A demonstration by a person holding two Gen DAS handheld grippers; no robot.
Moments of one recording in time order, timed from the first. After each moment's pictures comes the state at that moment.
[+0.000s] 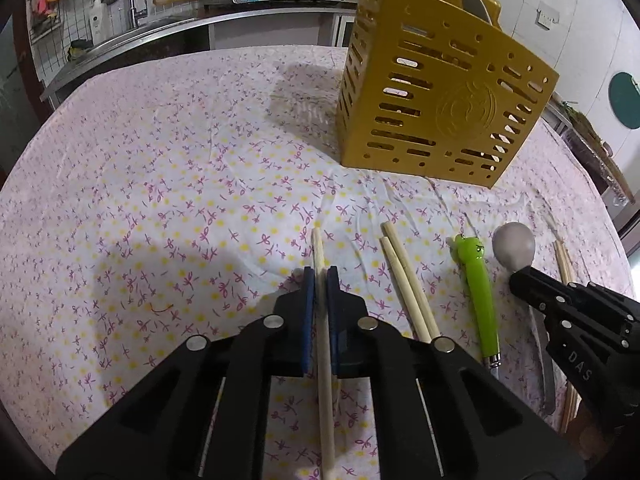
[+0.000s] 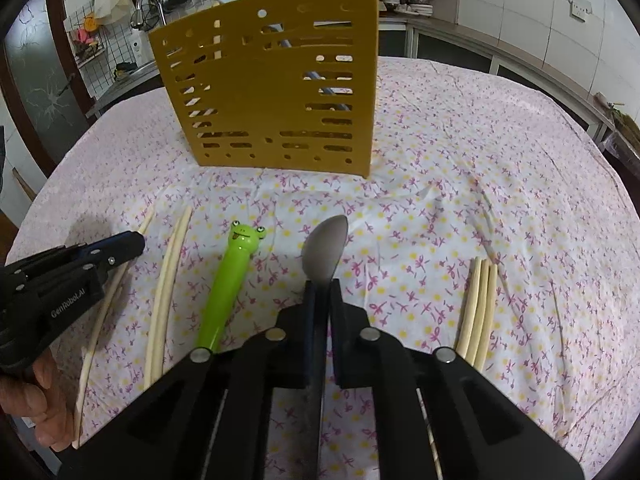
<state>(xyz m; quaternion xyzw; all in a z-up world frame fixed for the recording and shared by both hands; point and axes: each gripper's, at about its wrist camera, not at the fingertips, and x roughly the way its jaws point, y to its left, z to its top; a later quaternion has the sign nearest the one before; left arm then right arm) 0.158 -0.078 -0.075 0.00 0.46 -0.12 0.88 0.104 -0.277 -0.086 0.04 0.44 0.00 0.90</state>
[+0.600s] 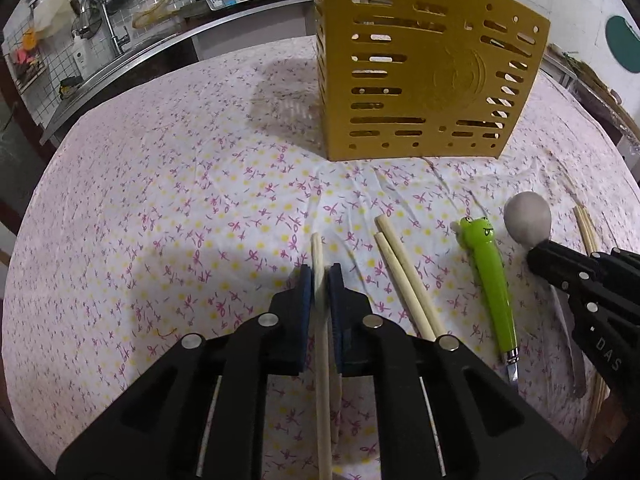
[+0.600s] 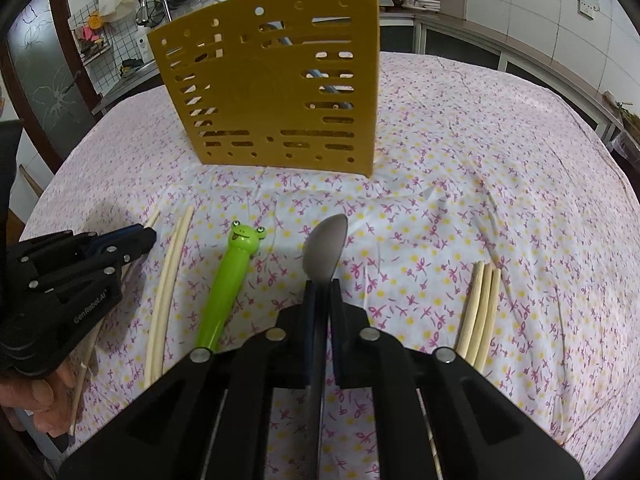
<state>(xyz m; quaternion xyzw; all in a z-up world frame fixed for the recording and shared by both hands) 0.162 -0.104 -0.074 0.09 0.47 -0.11 0.87 0.106 -0.287 -0.085 0.04 0.45 0.02 0.89</state>
